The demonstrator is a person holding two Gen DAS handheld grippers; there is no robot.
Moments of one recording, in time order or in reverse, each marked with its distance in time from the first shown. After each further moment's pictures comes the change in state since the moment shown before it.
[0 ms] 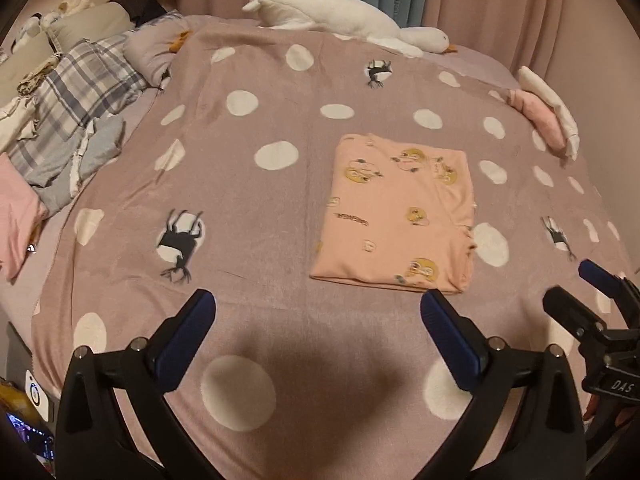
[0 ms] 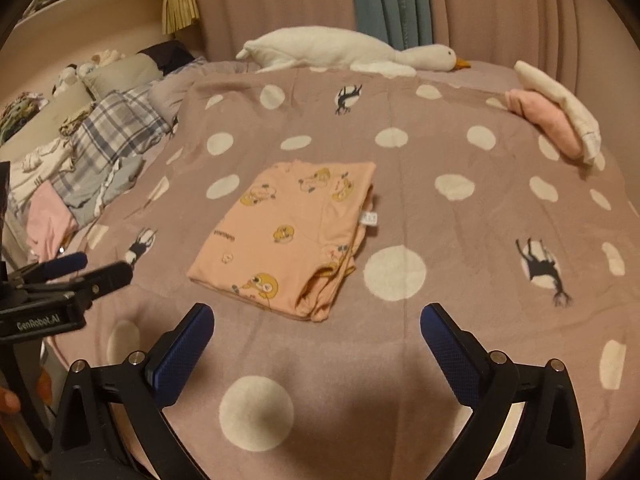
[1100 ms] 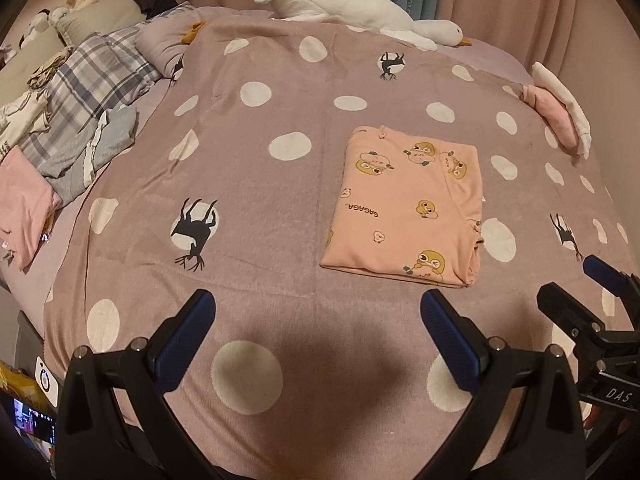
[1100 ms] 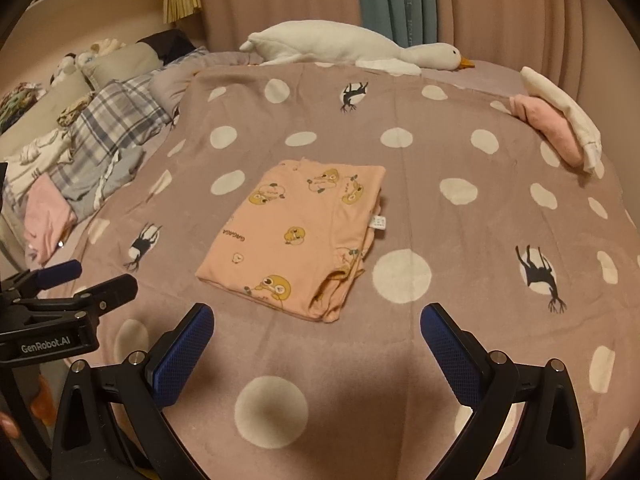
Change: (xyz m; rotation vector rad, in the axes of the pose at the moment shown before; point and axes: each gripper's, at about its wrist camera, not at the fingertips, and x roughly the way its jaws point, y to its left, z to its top) left arm -0.006 -0.004 -0.002 -0.004 0.043 0.095; right arm 0.004 0.018 0.007 -0.024 0.058 -0.024
